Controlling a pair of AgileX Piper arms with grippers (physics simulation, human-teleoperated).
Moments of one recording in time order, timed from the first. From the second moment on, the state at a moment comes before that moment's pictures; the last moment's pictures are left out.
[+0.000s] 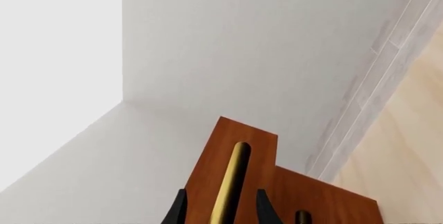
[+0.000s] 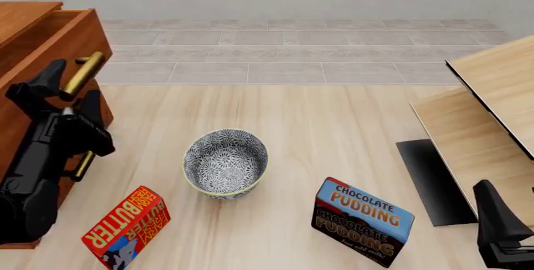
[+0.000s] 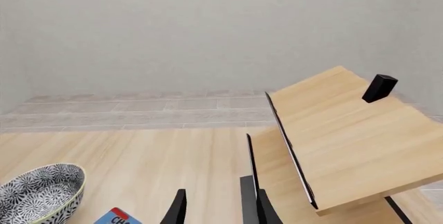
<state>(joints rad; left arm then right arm) 0.04 1.42 -0.38 -1.22 1.35 0.01 0.00 -0.06 0.03 0.04</state>
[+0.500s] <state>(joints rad) 0.07 1.42 -0.39 -1.21 1.35 0.01 0.00 -0.05 0.02 0.04</state>
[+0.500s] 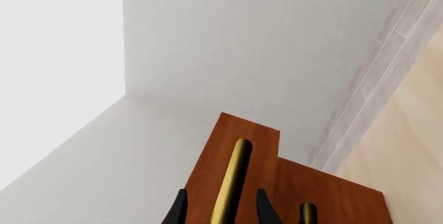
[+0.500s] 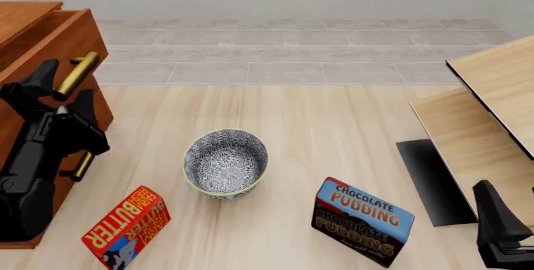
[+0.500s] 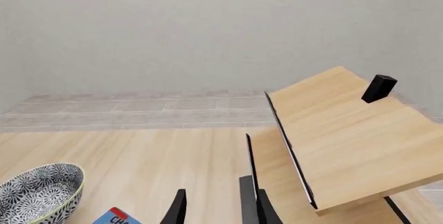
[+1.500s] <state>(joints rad) 0.13 1.44 -0.39 -1.22 1.38 0.01 0.00 -0.05 0.02 0.04</state>
